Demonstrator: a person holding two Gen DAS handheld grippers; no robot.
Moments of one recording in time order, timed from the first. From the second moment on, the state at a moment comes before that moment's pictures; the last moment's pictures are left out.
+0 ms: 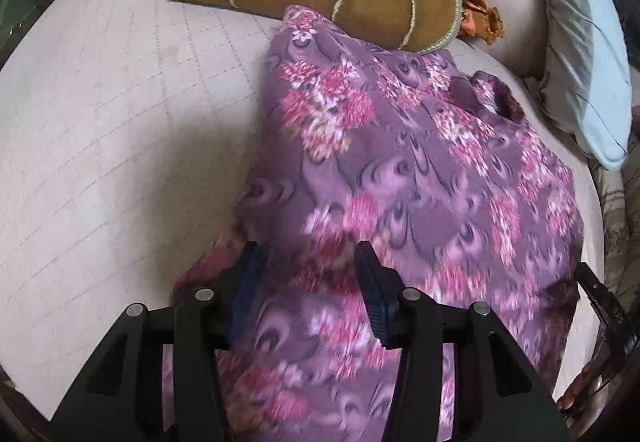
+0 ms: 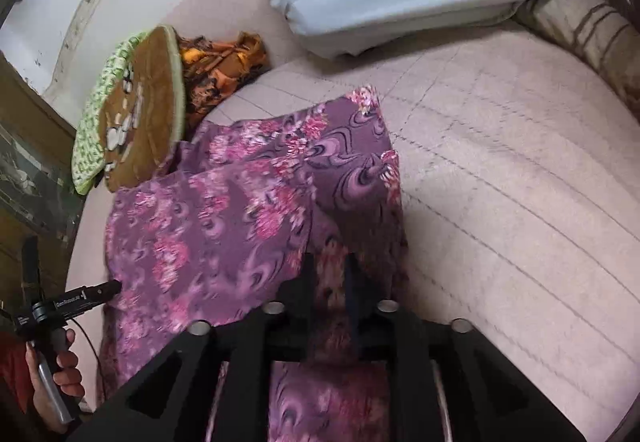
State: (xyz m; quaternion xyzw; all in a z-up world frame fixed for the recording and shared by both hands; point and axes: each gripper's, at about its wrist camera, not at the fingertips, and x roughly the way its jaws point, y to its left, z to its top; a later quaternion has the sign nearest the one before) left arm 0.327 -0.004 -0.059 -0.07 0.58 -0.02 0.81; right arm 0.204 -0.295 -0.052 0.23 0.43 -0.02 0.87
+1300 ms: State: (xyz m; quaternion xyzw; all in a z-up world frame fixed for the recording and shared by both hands) left arm 0.090 0.077 -0.082 -0.05 0.66 -0.10 0.75; right arm -0.097 -0.261 -0.085 0.23 0.53 0.05 0.82
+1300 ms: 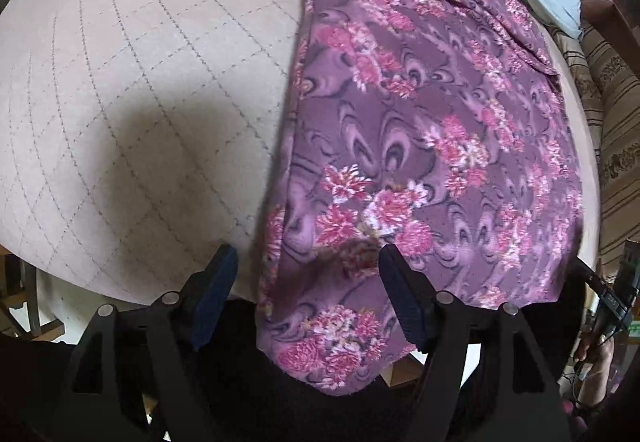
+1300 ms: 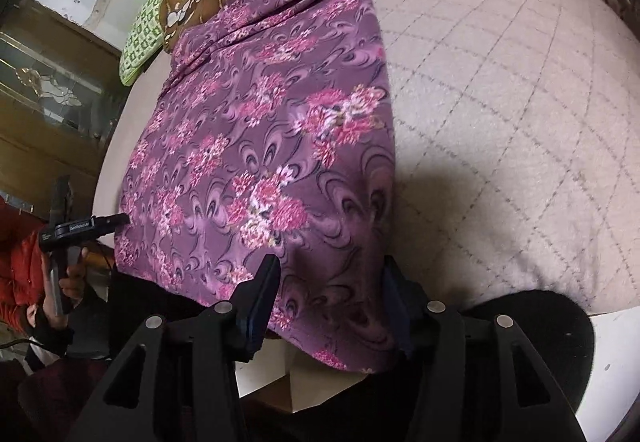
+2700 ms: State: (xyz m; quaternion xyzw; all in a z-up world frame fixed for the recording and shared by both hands) left arm 0.053 0.091 -0.101 -0.09 0.67 -0.11 0.73; right arm -0.097 -0.253 -0.096 0.18 0.57 0.08 0.80
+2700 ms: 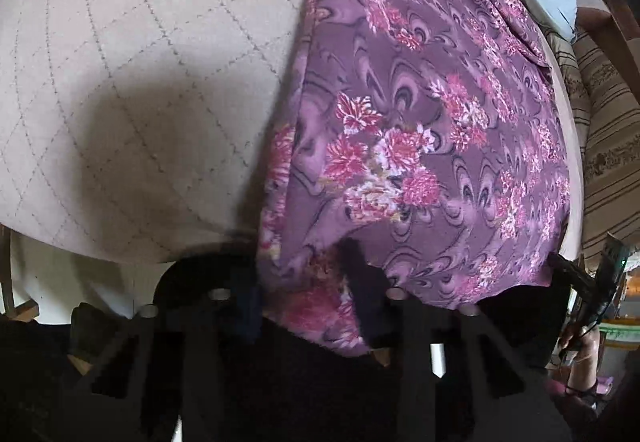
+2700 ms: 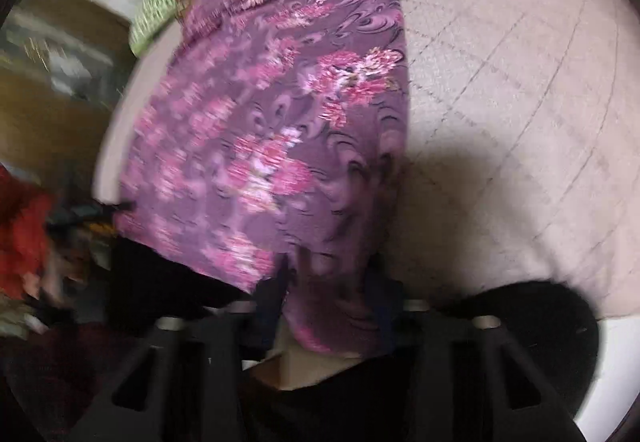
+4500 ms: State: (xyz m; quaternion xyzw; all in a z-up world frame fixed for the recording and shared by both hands) left arm 0.321 0.059 -0.013 -0.29 0.52 -0.13 0.79; right arm 0.141 -0.352 -0.016 0.46 0.30 0.14 0.82
